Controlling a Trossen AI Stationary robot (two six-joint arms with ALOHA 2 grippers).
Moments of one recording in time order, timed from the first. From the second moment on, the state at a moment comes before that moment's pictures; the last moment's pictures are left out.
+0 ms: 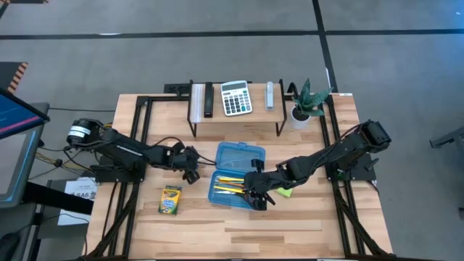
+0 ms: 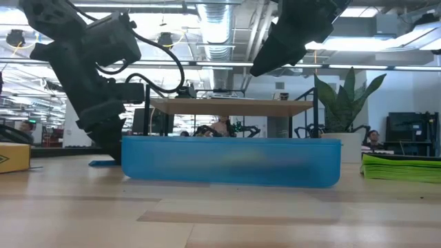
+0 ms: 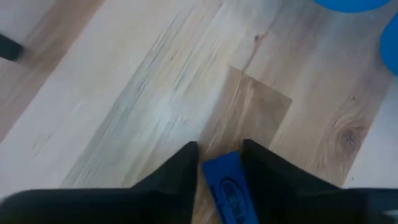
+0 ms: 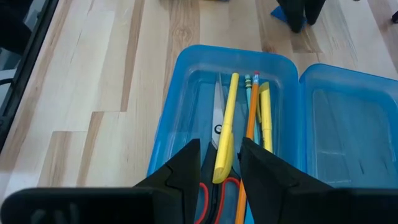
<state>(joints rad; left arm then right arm) -0.08 1.45 0.51 -0.22 -0.30 -0.57 0.35 1.64 1.11 -0.26 0.21 0.28</state>
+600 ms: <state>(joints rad) -0.08 1.41 0.50 -0.21 -0.27 -0.53 0.35 1.64 1.11 -0.26 0.21 0.28</state>
